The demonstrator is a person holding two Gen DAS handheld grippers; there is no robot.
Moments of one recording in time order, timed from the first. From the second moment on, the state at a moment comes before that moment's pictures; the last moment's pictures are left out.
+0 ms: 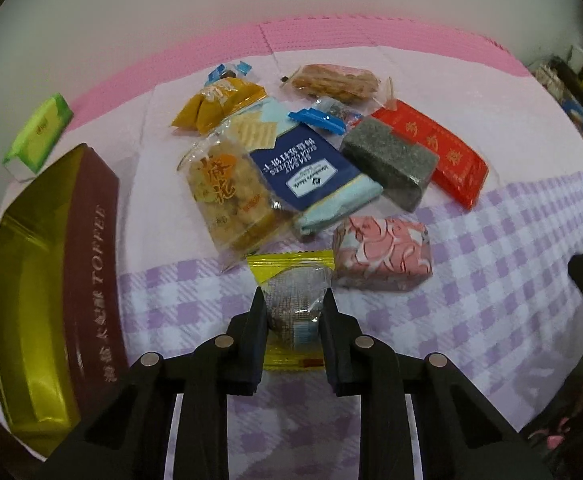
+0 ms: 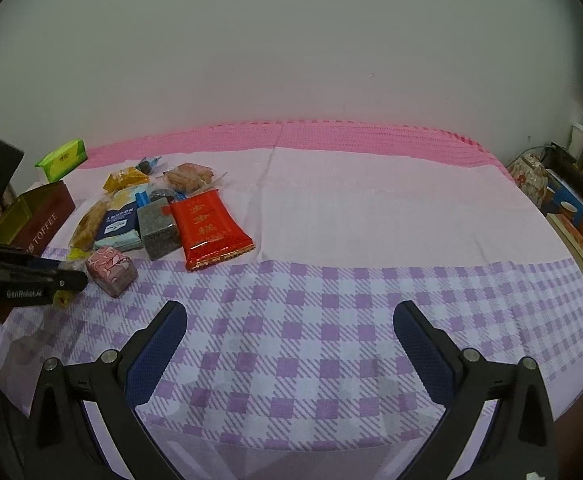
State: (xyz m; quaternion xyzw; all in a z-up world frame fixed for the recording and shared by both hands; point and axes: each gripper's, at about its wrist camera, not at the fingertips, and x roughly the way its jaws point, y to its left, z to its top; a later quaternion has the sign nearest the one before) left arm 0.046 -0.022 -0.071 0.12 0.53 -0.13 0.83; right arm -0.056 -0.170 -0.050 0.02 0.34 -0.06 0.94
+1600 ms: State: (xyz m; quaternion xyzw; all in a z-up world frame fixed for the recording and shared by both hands) left arm 0.113 0.153 -0.027 0.12 0.50 0.04 0.86; right arm -0.035 -0.160 -0.052 -0.01 0.37 -0.06 0.93
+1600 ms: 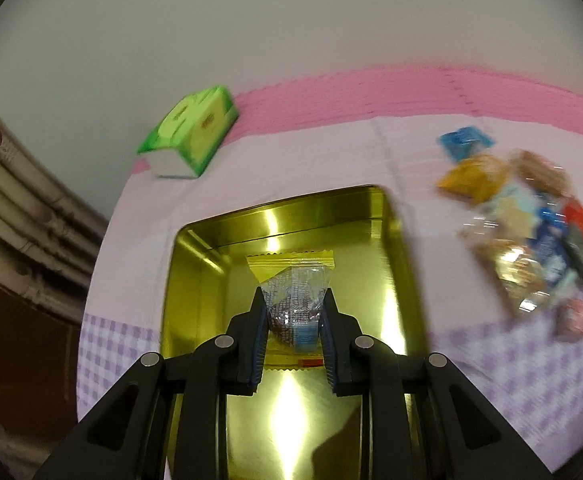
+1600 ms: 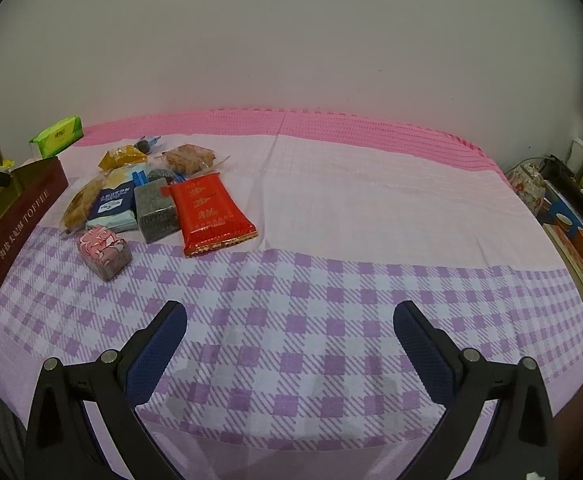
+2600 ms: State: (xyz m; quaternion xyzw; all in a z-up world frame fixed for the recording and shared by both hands) left arm 0.105 0.201 0.005 0.03 0.45 0.07 0.89; right arm -0.040 -0.151 -0.034 0.02 0.34 0.05 0.94
